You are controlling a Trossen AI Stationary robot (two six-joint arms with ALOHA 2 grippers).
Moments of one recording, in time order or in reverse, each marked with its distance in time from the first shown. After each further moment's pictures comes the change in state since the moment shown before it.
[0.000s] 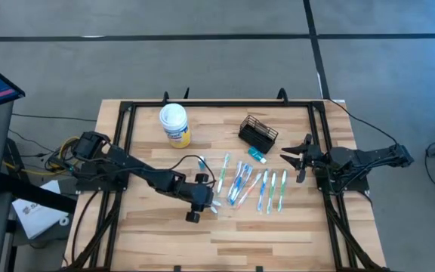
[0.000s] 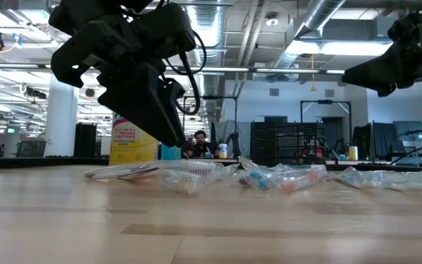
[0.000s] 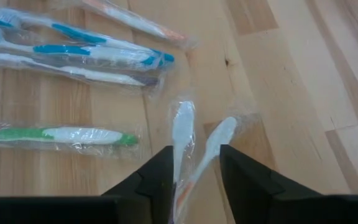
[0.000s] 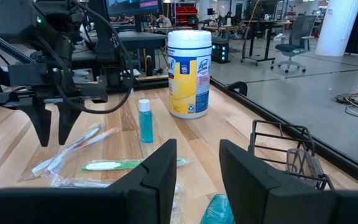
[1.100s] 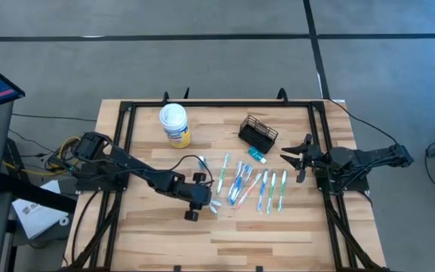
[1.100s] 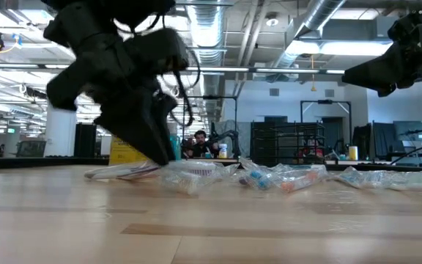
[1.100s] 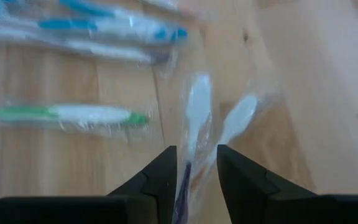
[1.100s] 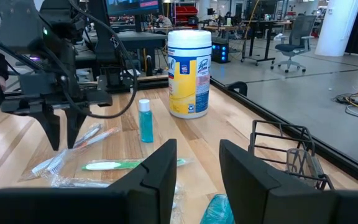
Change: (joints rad) left arm 0.001 0.022 -0.052 0.027 -0.033 -0.001; right arm 0.000 0.000 0.000 0.000 0.000 0.000
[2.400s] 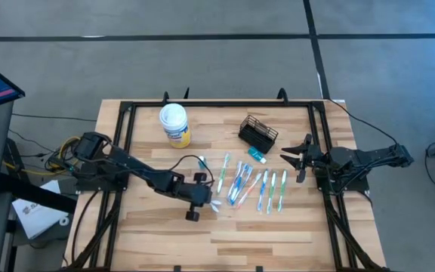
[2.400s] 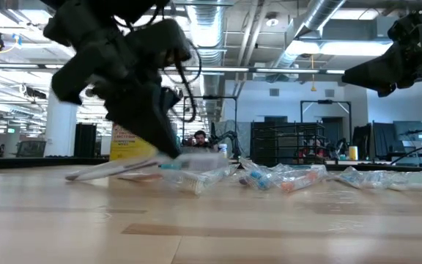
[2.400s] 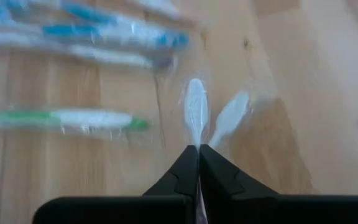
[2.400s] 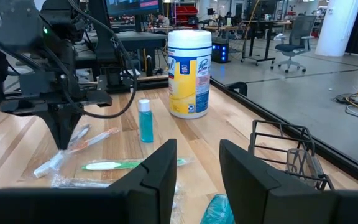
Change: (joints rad) left arm -0.007 -0.016 -0.003 0.050 -0.009 -0.001; right arm 0.000 0.000 0.000 0.000 0.000 0.000
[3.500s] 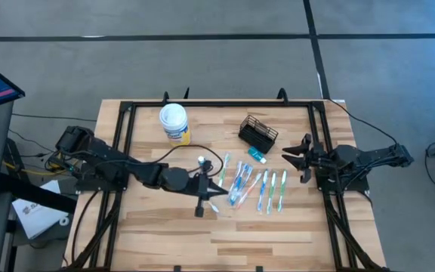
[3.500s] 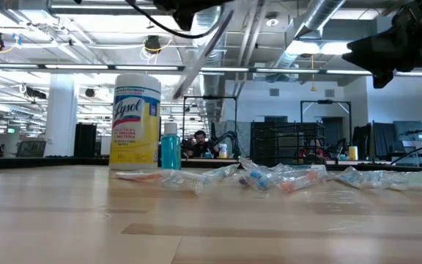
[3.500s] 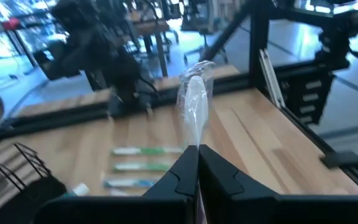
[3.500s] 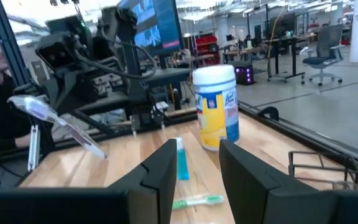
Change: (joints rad) left arm 0.014 -0.195 0.000 0.475 -0.057 0.163; right arm 0.004 0.000 0.000 0.170 -0.091 0.082
